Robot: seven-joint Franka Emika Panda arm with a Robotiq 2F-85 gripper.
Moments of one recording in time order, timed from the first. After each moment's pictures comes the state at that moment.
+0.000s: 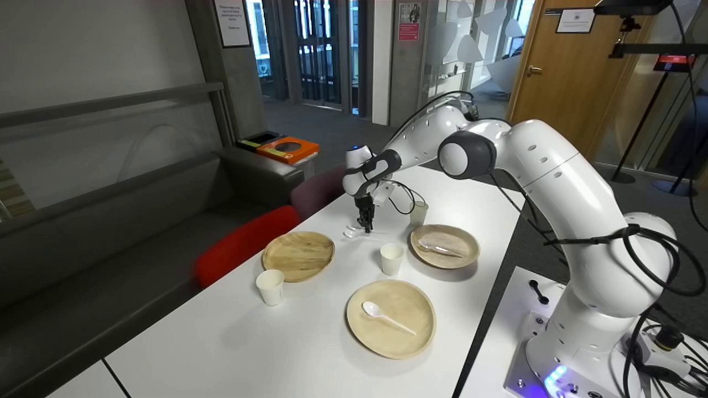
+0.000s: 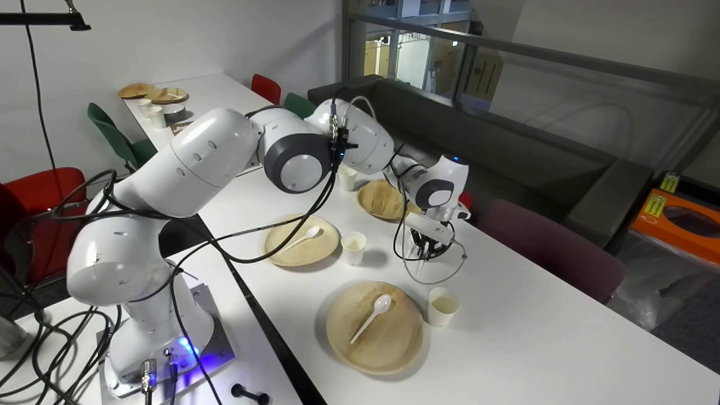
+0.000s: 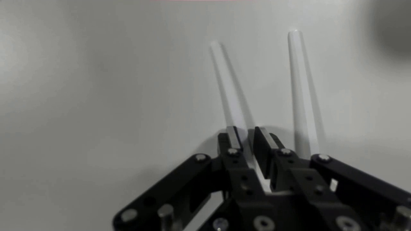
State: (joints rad) arm -0.22 0.95 -0.01 -1.33 -0.09 2.16 -0.44
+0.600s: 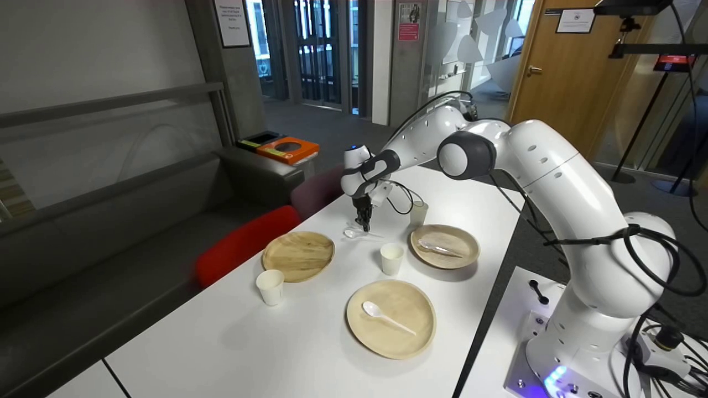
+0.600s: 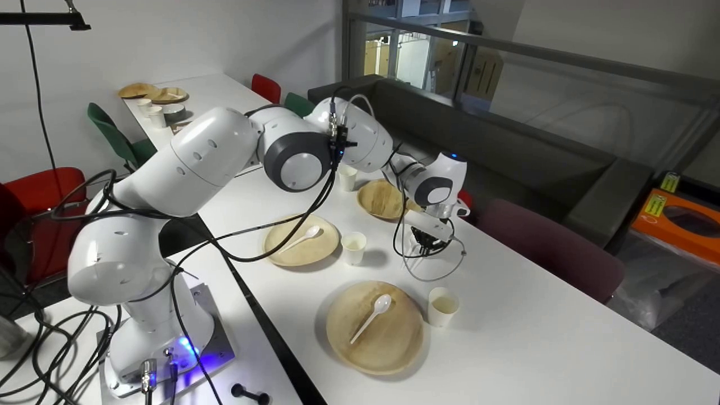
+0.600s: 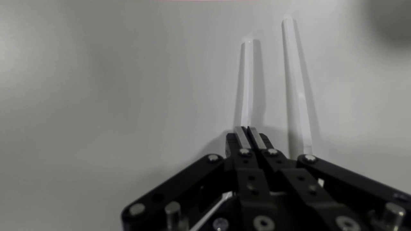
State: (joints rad) arm -0.21 0.95 -0.01 -1.33 -0.09 2.17 -0.42
